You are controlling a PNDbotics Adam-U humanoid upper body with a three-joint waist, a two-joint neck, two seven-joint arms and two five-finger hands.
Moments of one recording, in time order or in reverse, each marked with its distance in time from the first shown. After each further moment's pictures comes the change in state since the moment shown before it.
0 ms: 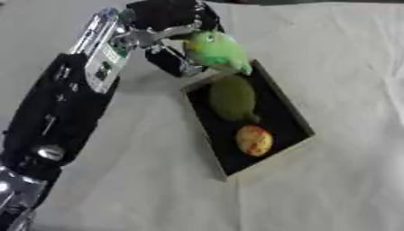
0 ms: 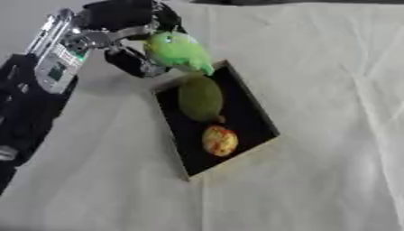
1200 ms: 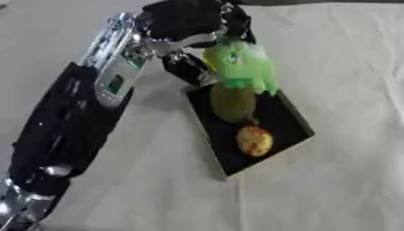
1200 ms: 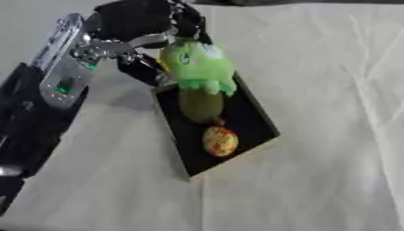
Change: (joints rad) left arm 0.021 -0.023 -0.057 -0.218 -0.047 0.012 0.127; right arm 0.009 0.008 0.000 0.000 -0.001 0.009 0.007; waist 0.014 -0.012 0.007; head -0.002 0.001
